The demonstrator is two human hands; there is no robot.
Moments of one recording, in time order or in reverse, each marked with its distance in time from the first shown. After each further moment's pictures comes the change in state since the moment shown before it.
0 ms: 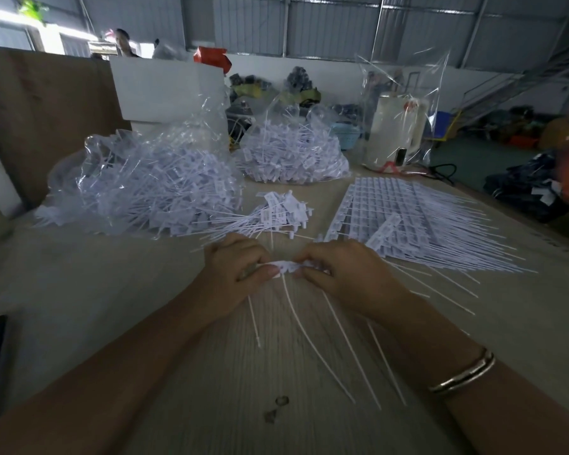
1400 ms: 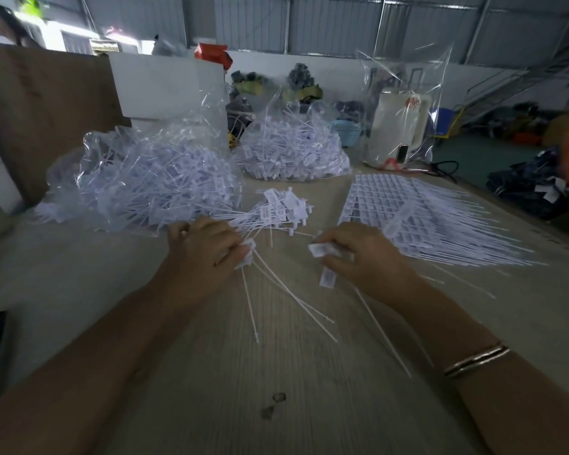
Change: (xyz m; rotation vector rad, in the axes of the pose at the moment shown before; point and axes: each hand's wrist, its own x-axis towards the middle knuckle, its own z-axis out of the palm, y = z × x) left_hand -0.006 -0.021 -0.022 0.360 0.079 -0.093; right_hand -0.003 0.020 -0.010 0.185 0.070 0.052
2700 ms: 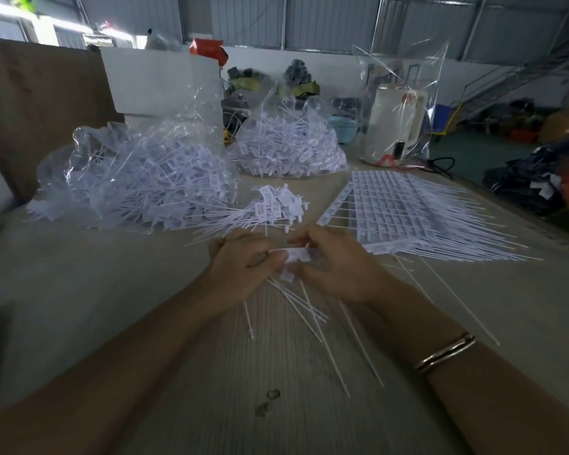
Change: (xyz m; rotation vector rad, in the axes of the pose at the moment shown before) left_hand 0.011 0.045 0.021 -0.403 -0.203 -0.091; right_hand 0.005 -0.013 0.019 0.060 -0.053 -0.080
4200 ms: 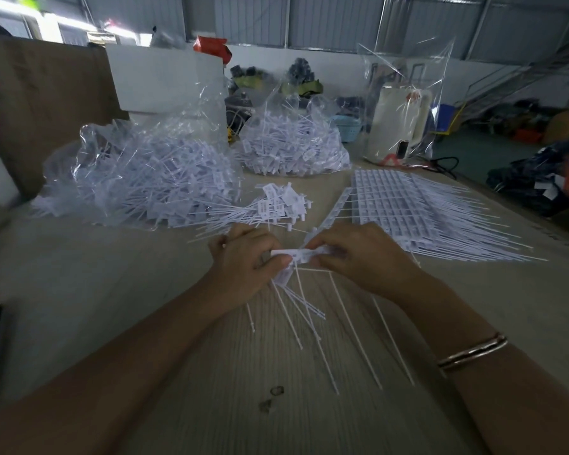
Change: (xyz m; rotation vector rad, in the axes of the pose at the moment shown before) left_hand -0.002 0.001 0.000 0.161 0.006 -0.025; right_hand -0.002 0.014 -0.021 -0.250 -0.116 0.066
